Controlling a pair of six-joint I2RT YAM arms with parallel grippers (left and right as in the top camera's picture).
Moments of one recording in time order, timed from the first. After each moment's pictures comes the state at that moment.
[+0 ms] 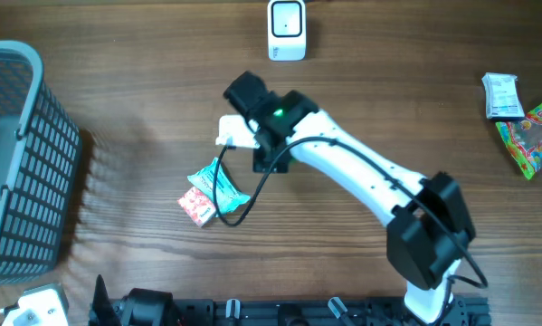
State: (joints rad) left arm -0.16 0.23 1.23 -1.60 -0.48 -0.13; right arm 0.78 1.98 1.65 -0.94 0.19 -0.84
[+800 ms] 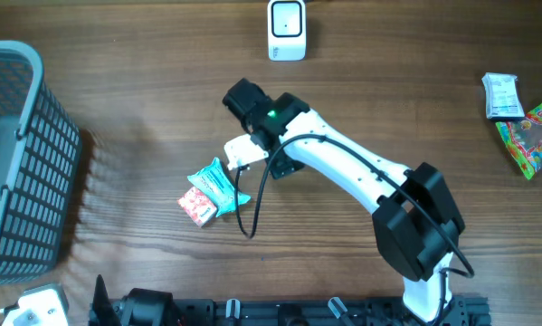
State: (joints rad) left arm -0.16 0.23 1.23 -1.60 -0.48 -0.13; right arm 0.75 2.03 1.64 -0.96 0.23 -1.24
